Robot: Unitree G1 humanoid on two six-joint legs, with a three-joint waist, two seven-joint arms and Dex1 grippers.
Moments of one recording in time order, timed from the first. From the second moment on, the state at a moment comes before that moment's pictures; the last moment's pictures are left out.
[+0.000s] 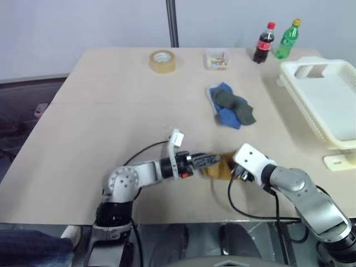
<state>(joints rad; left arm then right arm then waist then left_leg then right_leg) -0.34 0.23 0.10 -0.15 -1.03 1.25 -0.52 -0.17 -0.63 0.37 -0.66 -0.03 0.89 0.48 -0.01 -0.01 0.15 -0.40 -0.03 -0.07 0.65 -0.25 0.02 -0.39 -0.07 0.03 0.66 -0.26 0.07</state>
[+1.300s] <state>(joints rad) -0.40 0.05 0.07 -0.04 -1.13 1.24 -0.43 -0.01 -0.65 -0.21 -0.97 0.35 1.16 0.67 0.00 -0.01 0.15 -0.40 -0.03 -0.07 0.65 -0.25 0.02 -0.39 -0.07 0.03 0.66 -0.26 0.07</state>
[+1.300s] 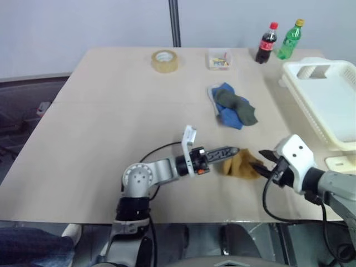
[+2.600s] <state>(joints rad) -0.46 0.00 -0.04 0.09 -0.92 1.11 -0.60 -0.11 -0.25 -0.14 -0.78 0.42 1.47 0.32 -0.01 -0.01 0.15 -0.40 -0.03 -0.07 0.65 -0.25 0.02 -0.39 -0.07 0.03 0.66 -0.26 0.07</state>
